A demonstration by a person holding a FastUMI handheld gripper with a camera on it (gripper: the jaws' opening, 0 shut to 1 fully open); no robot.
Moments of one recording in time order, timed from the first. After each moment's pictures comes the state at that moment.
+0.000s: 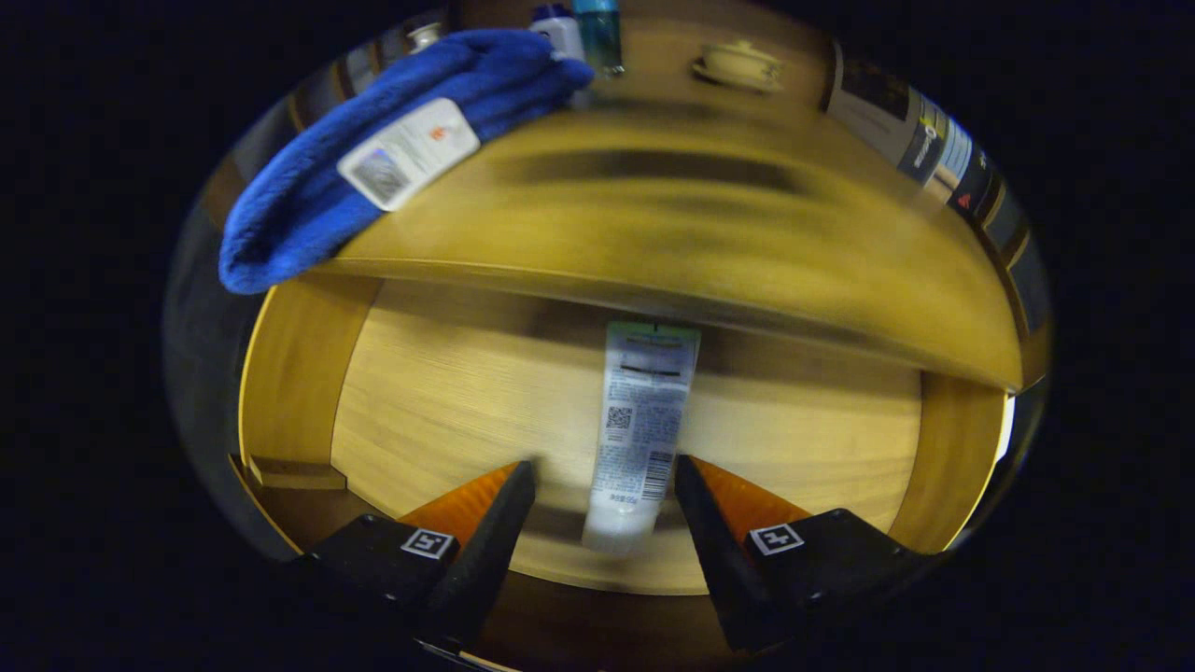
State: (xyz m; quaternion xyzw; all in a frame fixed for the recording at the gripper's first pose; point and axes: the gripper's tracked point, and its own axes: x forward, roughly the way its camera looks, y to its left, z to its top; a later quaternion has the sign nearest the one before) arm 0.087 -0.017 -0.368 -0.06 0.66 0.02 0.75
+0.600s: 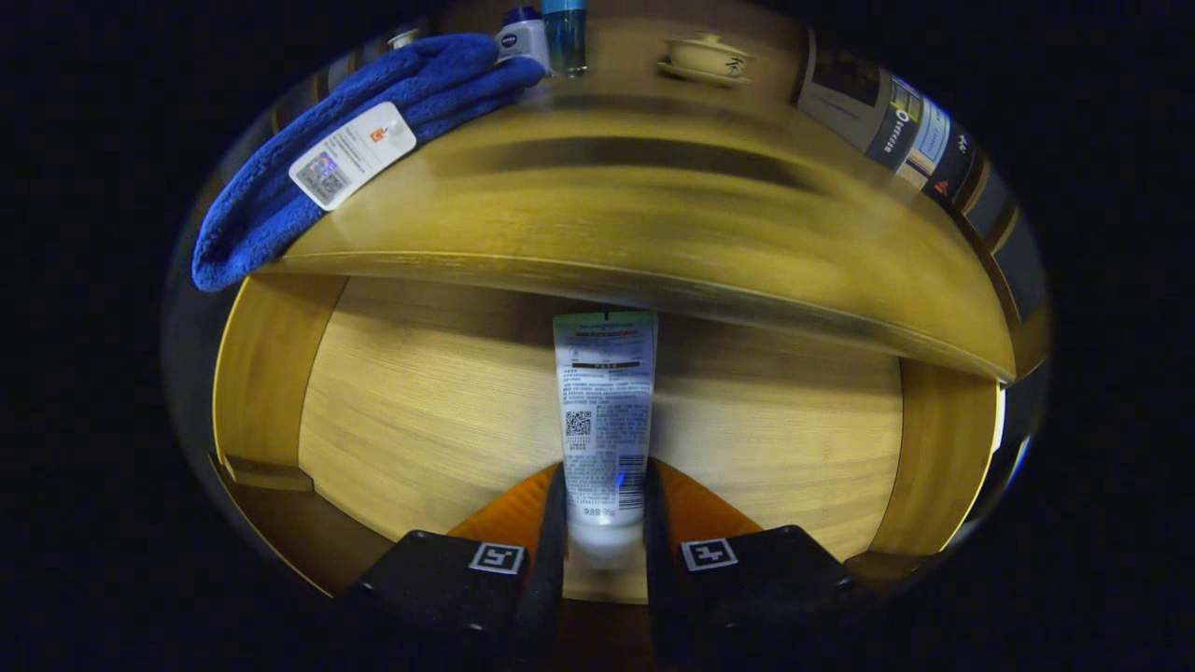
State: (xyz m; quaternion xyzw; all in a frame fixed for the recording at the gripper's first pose) arm 0.113 -0.015 -0.336 -0.07 0.62 0.02 0.78
